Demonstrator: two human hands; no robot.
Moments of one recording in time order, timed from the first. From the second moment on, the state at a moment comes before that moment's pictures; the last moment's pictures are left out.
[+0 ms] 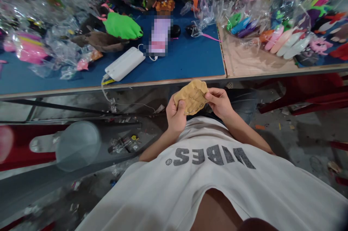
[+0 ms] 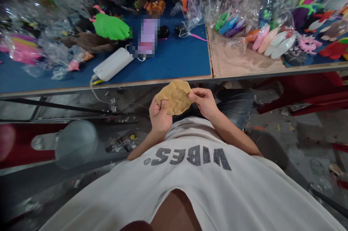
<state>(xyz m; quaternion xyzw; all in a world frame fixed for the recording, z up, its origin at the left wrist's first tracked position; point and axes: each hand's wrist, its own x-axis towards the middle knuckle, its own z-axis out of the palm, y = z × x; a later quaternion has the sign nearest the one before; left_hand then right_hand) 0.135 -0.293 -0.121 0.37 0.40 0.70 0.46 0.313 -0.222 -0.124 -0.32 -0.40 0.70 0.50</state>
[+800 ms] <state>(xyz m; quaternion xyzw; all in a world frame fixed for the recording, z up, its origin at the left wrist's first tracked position) 0.133 -0.292 -0.119 0.37 0.39 0.72 0.45 0.309 -0.226 -0.136 -0.34 -0.48 0.60 0.54</state>
